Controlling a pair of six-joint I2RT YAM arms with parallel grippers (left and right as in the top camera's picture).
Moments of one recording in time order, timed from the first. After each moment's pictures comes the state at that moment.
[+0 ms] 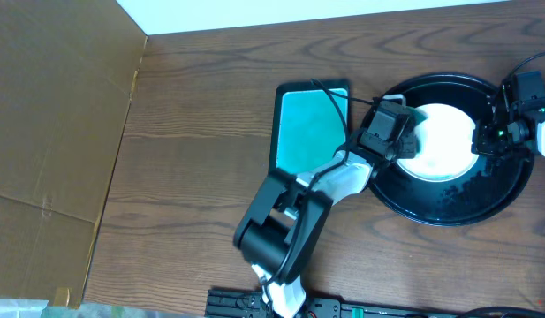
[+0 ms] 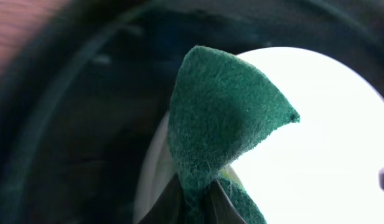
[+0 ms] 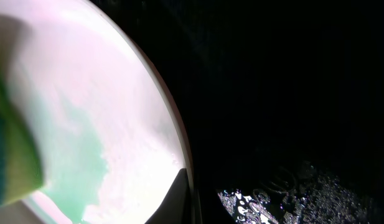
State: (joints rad) left arm -0.52 1.87 0.98 0.04 -0.04 -0.48; right arm 0.20 1.92 1.14 -0.47 -0.28 0.36
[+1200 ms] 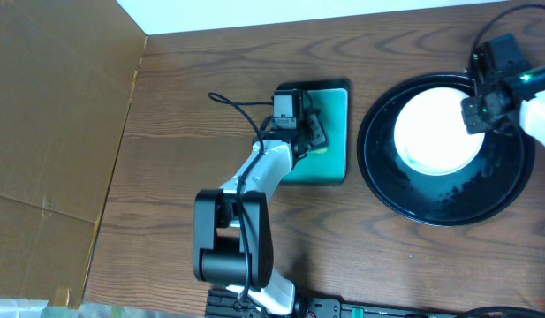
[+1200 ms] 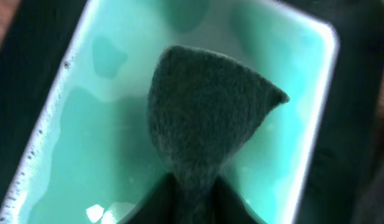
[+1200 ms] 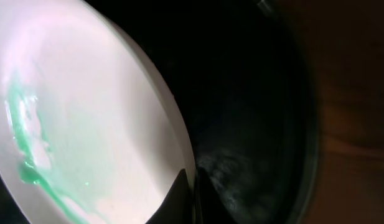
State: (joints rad) left arm -0.04 1.74 0.97 -0.25 0.01 -0.42; right arm 0.35 1.87 1.48 -0.84 0.07 0.12
